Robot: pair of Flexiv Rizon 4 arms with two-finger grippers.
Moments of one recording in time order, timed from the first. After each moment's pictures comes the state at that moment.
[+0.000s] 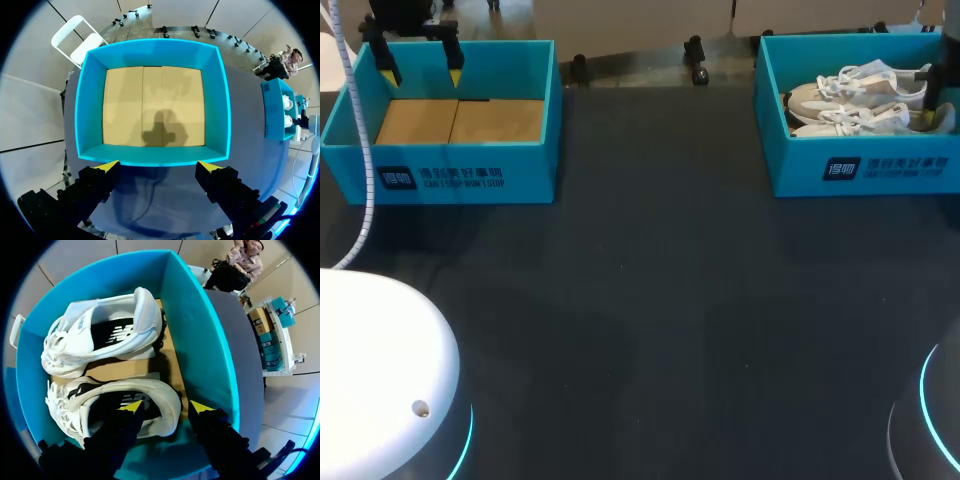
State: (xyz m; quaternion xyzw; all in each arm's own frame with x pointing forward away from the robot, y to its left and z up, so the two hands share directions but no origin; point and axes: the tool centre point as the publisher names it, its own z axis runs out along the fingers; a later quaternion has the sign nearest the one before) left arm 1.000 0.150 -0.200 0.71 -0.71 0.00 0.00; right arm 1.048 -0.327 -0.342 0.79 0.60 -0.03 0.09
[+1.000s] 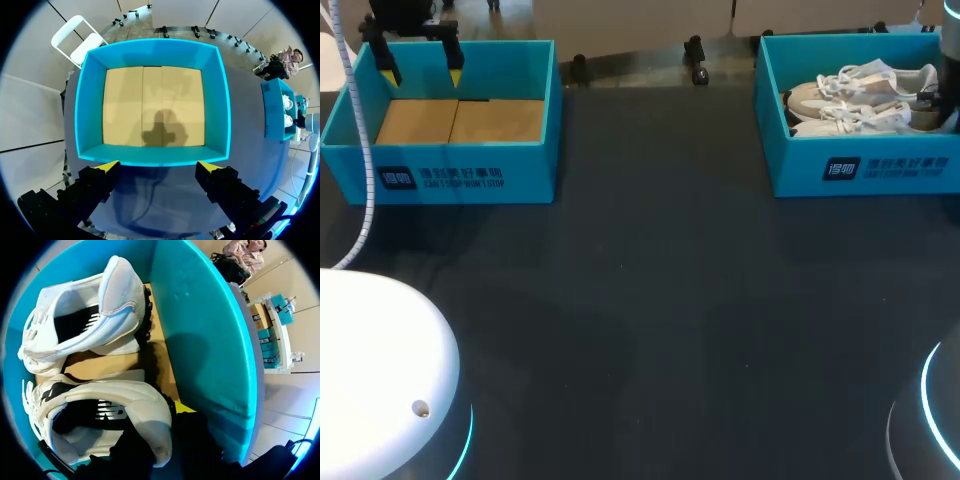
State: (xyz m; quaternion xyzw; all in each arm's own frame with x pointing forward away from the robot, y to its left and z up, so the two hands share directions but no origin) left arm 1.000 0.150 -0.200 0.71 -0.71 0.00 0.00; right arm 1.041 -0.348 -0.373 0.79 0.60 -0.07 0.08
